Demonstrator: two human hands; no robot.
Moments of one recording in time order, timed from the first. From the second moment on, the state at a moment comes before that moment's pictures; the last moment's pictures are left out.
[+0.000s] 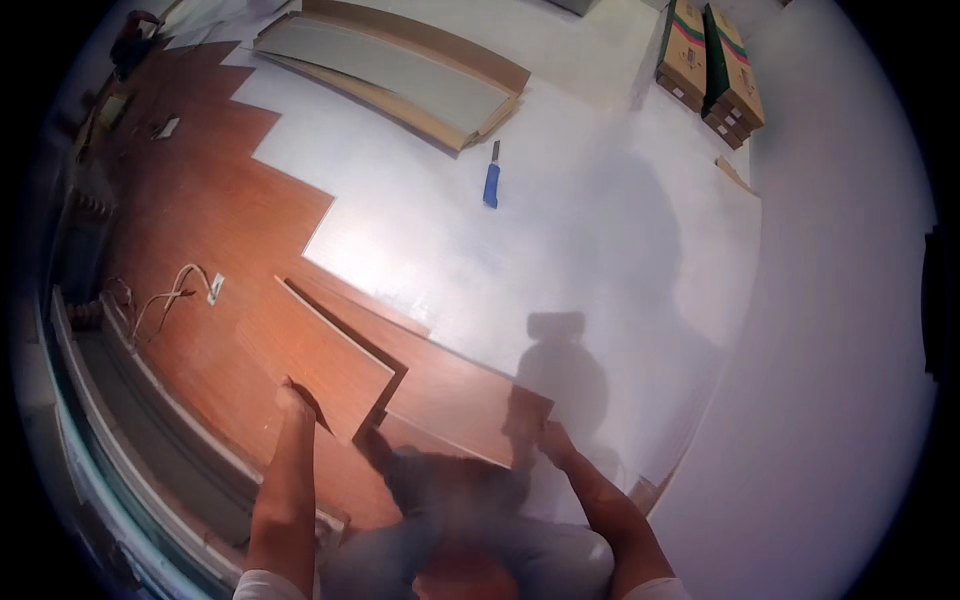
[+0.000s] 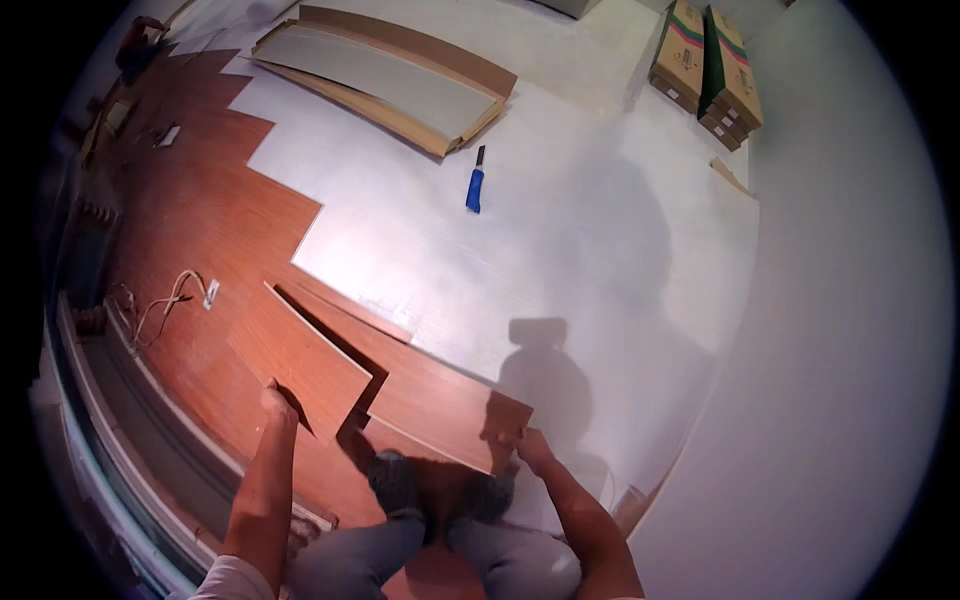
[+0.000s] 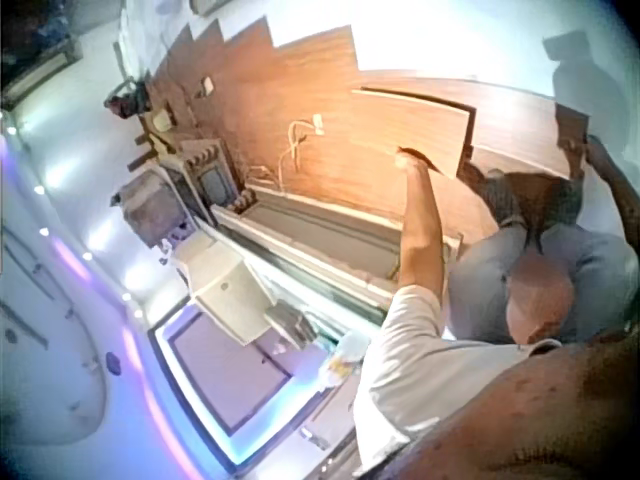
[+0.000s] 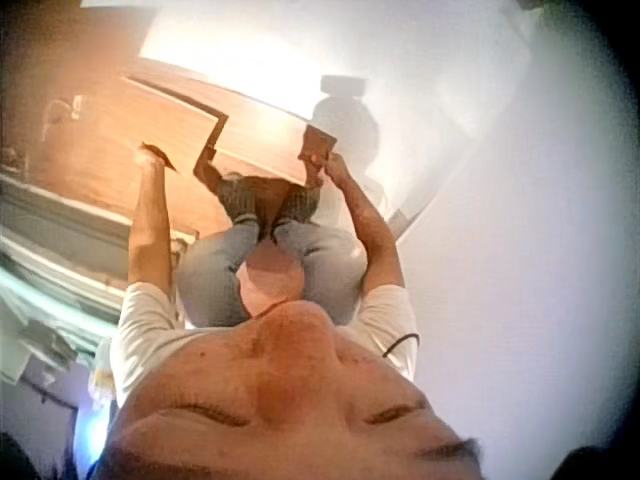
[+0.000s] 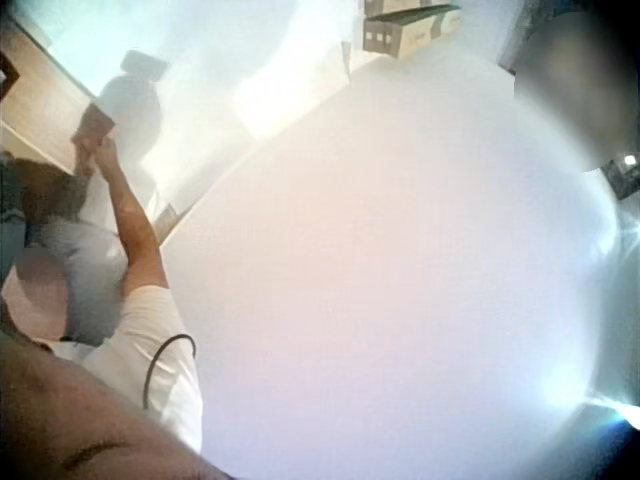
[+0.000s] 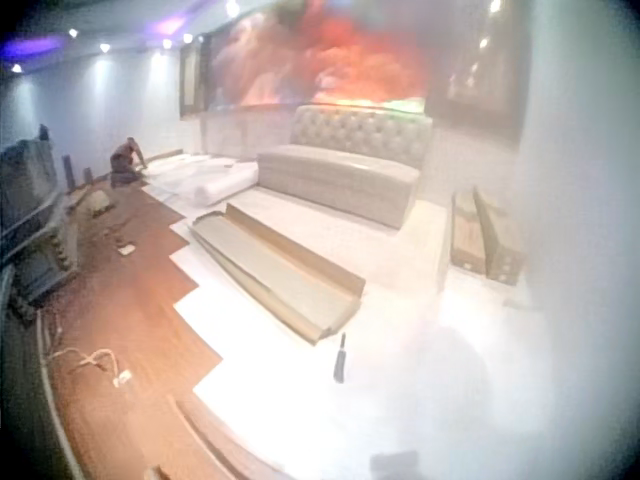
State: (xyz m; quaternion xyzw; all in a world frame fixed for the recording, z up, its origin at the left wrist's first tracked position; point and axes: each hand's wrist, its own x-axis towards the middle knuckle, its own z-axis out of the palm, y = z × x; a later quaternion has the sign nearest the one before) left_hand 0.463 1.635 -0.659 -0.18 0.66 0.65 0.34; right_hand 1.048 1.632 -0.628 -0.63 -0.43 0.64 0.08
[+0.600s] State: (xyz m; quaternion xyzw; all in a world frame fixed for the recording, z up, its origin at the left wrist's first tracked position) left_hand 0.513 1.663 -0.712 0.39 0.84 0.36 0.07; right_hand 1.033 1.775 -0.649 -0.59 -0.75 0.27 -0.12
